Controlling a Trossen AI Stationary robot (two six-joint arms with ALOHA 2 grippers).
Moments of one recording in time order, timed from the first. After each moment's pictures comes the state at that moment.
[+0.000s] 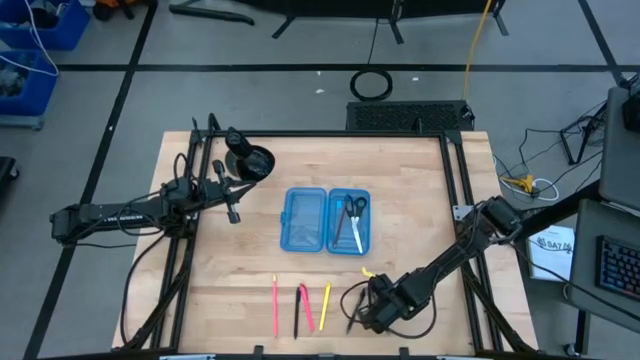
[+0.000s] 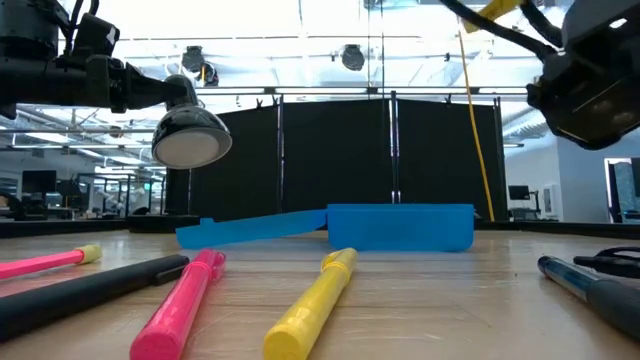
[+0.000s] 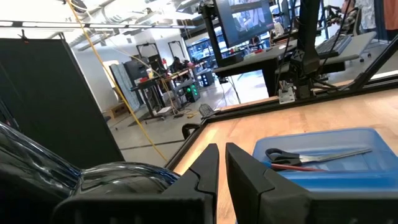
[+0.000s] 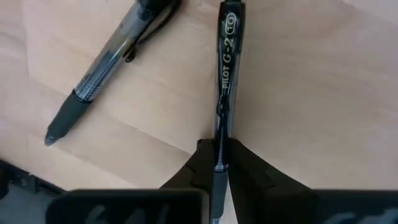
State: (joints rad) left arm 0.24 0.39 0.03 0.46 -0.05 0.32; right arm 0.67 1.91 1.16 -0.61 -0.03 1.84
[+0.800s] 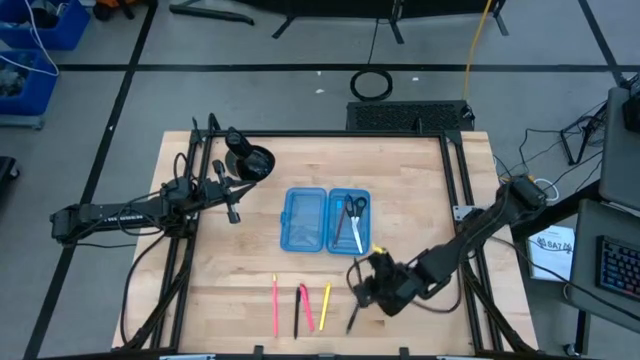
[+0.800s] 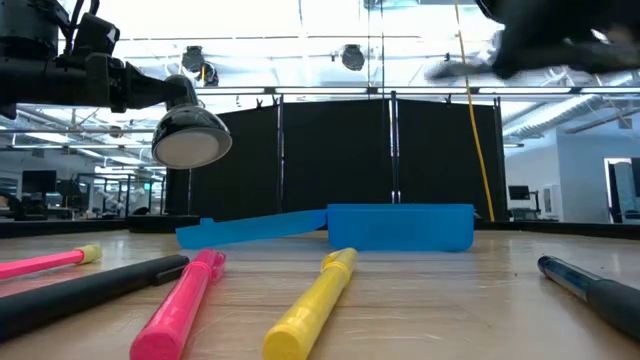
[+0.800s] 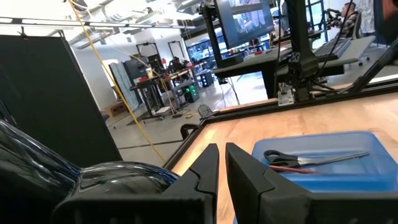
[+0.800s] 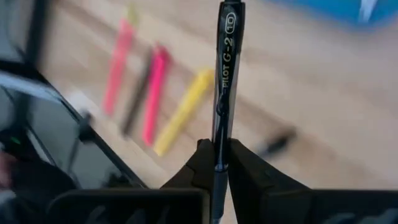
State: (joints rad) left arm 0.24 0.39 0.03 0.46 -0.05 0.30; right arm 0.63 1.62 1.16 -0.55 0.36 1.69
